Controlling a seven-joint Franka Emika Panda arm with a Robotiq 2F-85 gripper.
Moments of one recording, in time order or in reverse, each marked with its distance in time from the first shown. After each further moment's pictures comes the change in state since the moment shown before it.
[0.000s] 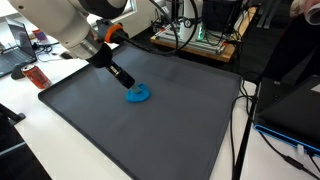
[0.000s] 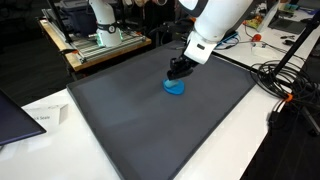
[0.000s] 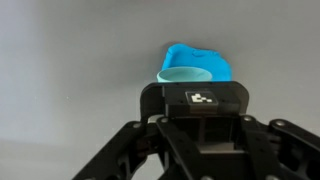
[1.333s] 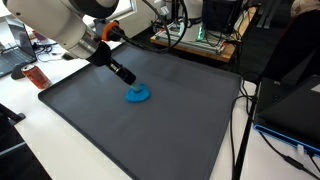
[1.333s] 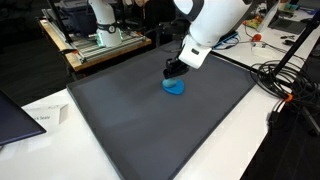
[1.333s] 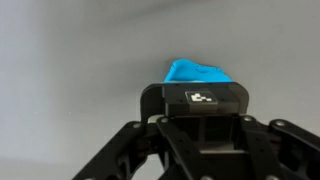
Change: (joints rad) arm -0.028 0.024 -0.001 0.039 0.039 -0.094 -0.044
